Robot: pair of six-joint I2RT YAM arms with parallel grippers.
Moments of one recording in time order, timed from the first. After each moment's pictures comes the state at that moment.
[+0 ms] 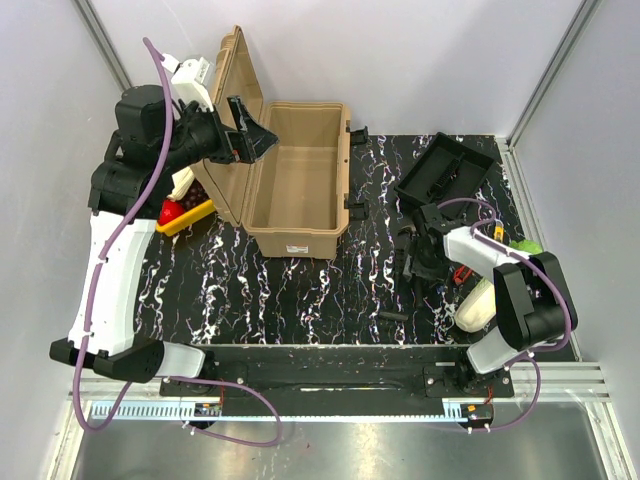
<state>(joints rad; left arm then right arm) -0.28 1.36 1.95 -0.84 0.39 -0.34 0.31 1.57 0.89 -0.66 0.12 0.59</state>
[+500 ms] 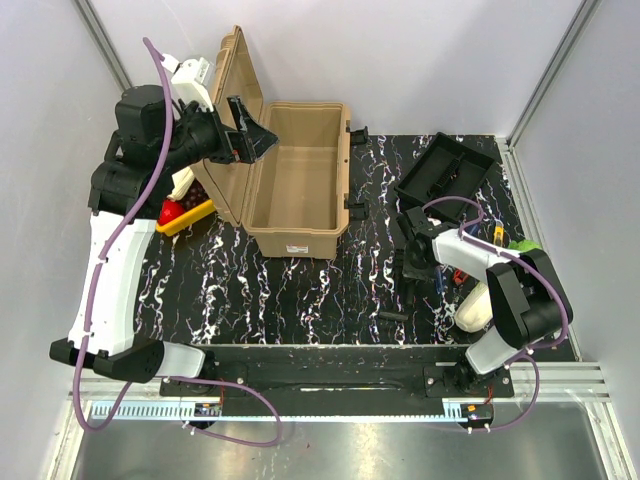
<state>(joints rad) -0.28 1.36 1.95 -0.84 0.39 -0.34 0.40 1.59 0.88 -0.59 0.19 0.61</state>
